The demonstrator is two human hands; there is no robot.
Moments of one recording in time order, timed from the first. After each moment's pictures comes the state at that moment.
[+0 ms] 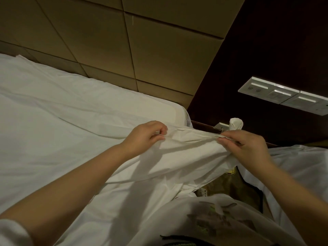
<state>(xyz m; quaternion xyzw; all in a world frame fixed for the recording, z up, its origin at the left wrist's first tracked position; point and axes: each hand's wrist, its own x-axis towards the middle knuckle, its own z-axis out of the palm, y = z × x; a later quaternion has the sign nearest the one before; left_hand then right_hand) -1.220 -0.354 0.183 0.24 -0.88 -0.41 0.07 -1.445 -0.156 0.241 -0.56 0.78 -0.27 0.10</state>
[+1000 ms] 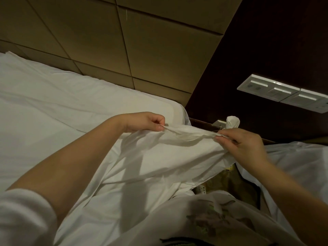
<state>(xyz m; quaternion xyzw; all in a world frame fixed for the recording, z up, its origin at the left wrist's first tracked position) -1.255 -0.411 0.195 0.23 -0.69 -0.65 -0.21 -1.453 -0.161 0.230 -0.55 0.79 -0.25 0.12</state>
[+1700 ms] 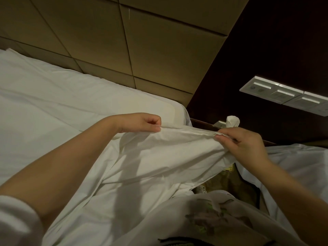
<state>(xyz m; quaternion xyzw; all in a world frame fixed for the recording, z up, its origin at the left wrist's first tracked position) -1.241 -0.417 0.203 0.24 -0.73 -0.61 -0.20 -1.455 -0.175 0.229 -0.56 0.77 -0.28 0.11</state>
